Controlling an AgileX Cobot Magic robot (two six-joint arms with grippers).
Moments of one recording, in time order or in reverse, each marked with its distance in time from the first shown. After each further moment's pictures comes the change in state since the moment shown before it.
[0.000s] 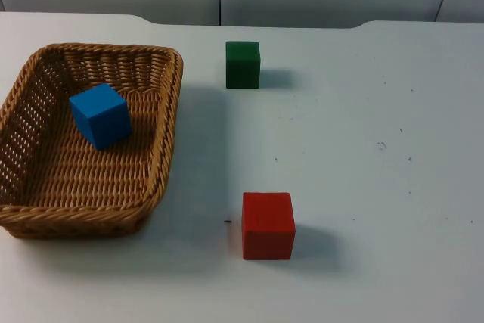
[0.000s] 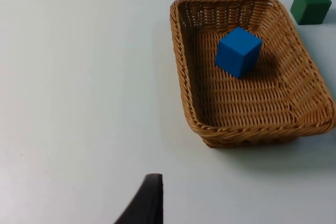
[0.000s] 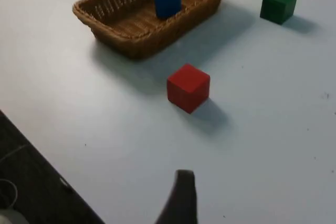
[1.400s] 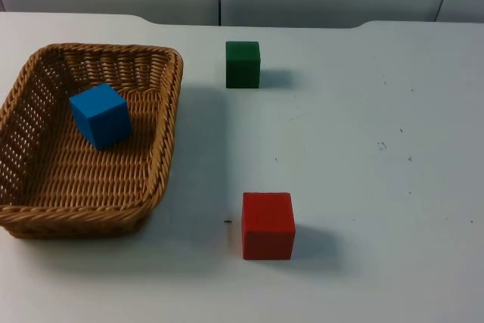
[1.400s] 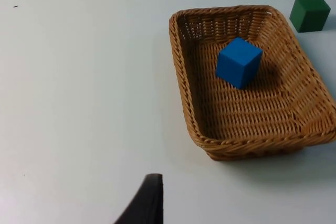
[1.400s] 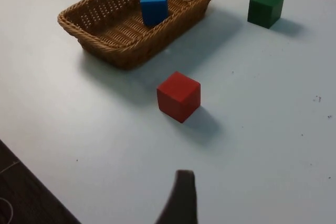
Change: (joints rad) right arm 0.000 0.000 0.036 -0.039 -0.059 0.059; left arm 0.000 0.000 0.032 -0.004 -0.064 0.044
